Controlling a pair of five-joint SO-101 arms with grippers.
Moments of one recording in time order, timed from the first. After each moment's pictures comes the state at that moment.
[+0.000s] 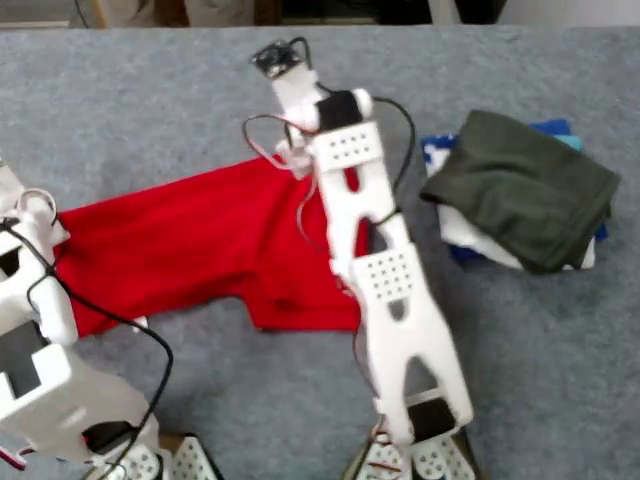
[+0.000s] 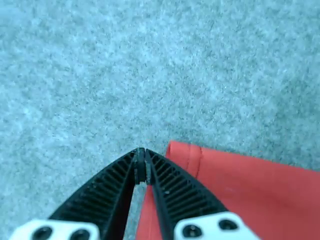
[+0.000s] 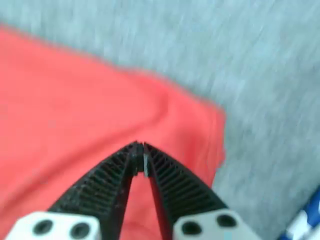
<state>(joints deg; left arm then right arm) -36.8 6.2 29.8 24.8 -11.8 -21.4 69.3 -92.0 100.8 10.4</state>
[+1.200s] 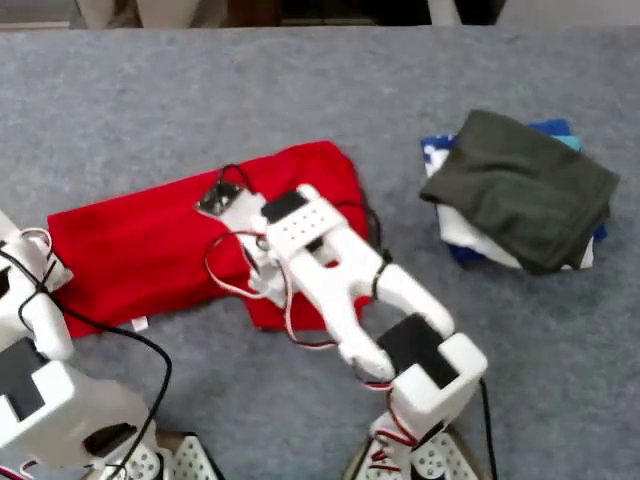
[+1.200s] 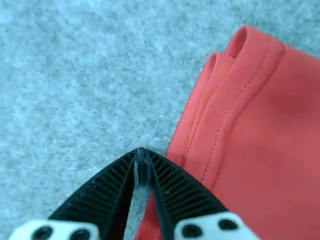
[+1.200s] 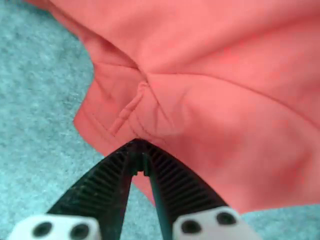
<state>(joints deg) -42.1 1.5 37.1 38.5 -7.0 -39.0 11.7 18.3 70.6 10.7</state>
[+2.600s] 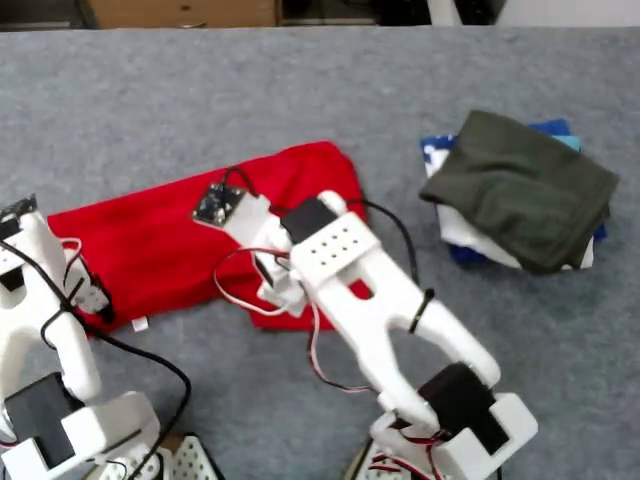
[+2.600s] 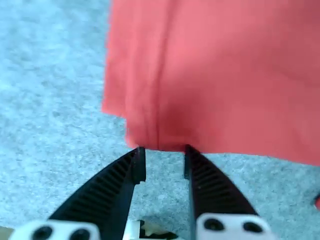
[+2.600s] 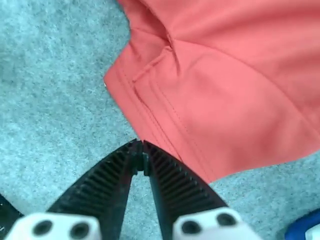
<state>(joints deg) -36.6 -11.9 36.0 77.9 -7.0 -39.9 -6.9 22.8 79.1 16.3</state>
